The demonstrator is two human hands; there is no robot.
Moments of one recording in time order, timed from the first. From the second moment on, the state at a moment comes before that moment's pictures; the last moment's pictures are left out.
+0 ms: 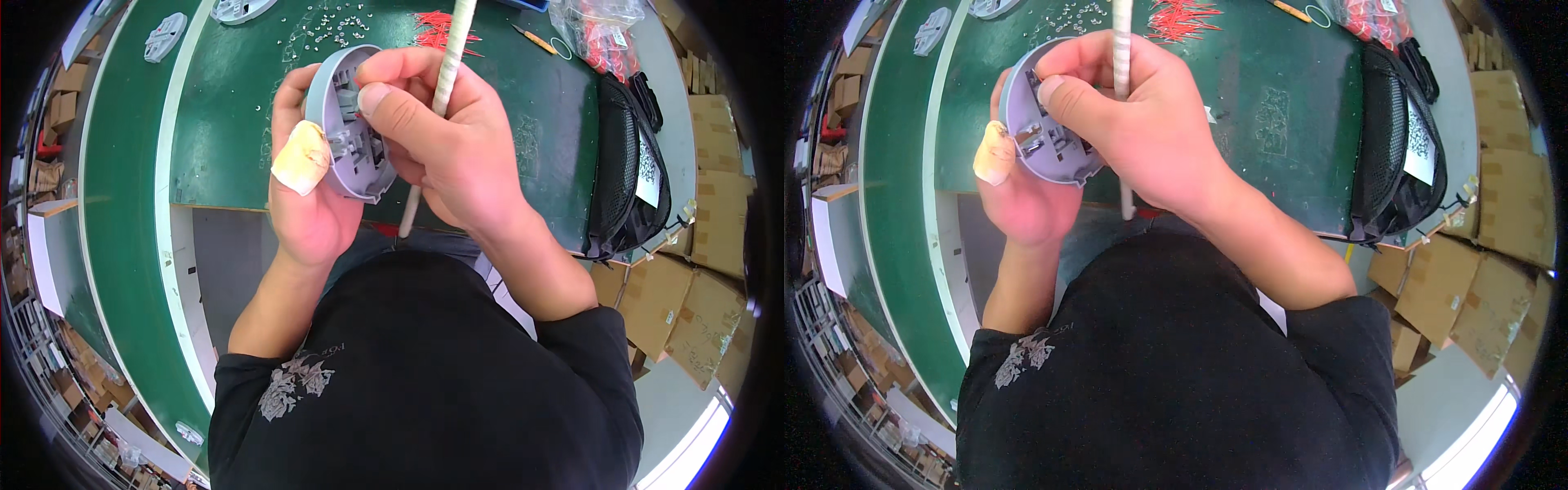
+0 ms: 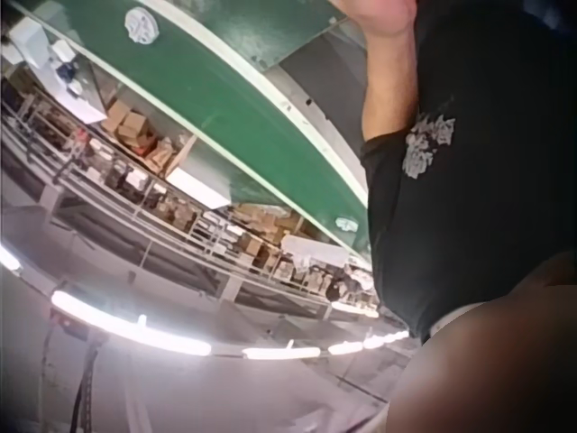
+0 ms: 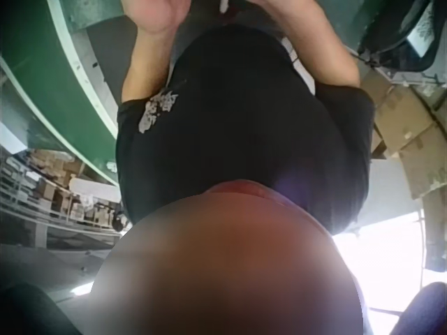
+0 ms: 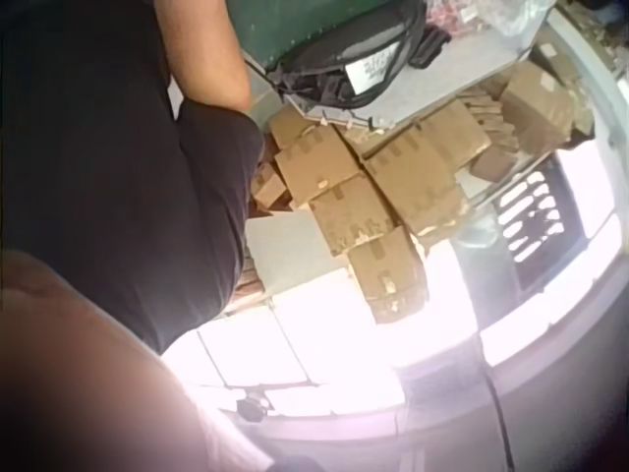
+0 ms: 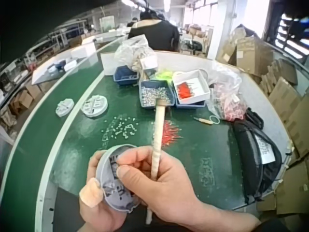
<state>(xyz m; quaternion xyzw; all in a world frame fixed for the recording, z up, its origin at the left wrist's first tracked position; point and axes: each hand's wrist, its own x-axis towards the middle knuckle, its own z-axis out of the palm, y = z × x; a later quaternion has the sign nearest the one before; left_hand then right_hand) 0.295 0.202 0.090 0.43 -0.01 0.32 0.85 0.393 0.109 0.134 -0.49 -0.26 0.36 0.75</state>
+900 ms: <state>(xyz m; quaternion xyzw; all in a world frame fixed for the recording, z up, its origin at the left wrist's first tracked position) 0.286 0.204 0.099 0.40 -0.01 0.30 0.87 0.387 0.100 0.136 -0.70 -0.42 0.05 0.57</state>
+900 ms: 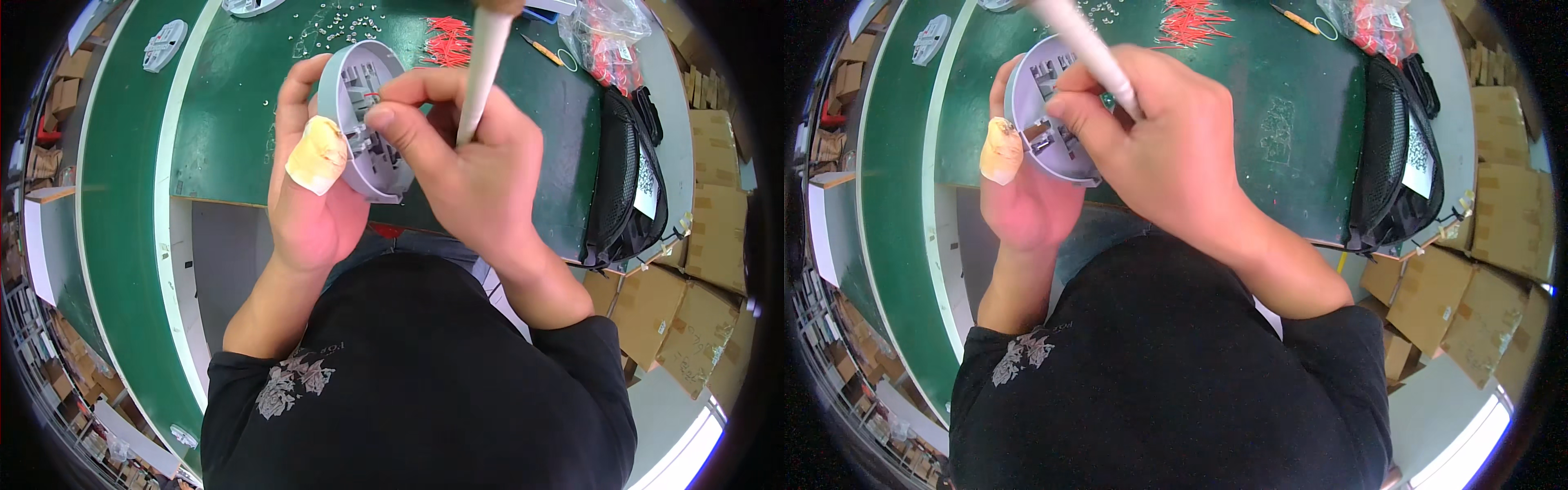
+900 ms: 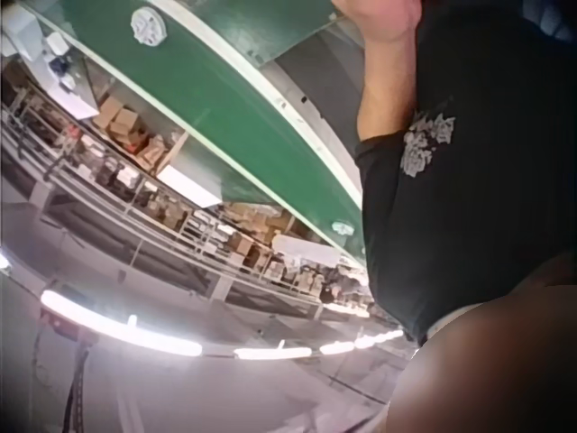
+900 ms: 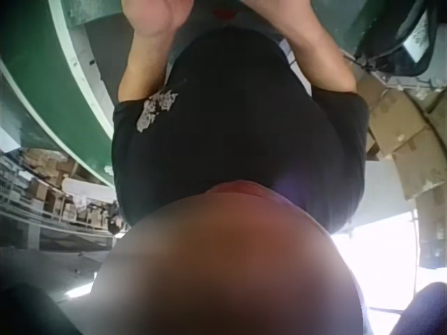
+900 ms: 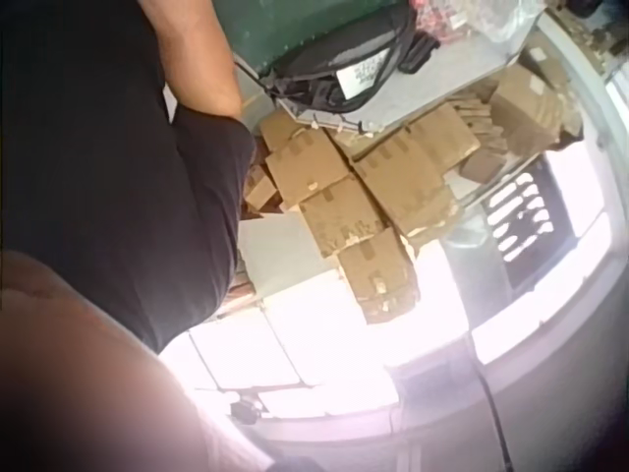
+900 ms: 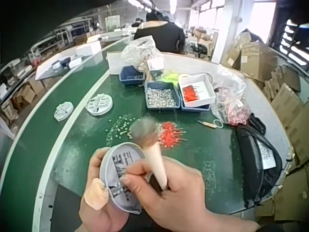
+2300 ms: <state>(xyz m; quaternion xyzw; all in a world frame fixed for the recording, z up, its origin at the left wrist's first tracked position) 0.199 0.343 0.077 0.75 0.40 0.45 0.26 0.470 0.074 0.134 -0.76 -0.32 0.11 0.56</state>
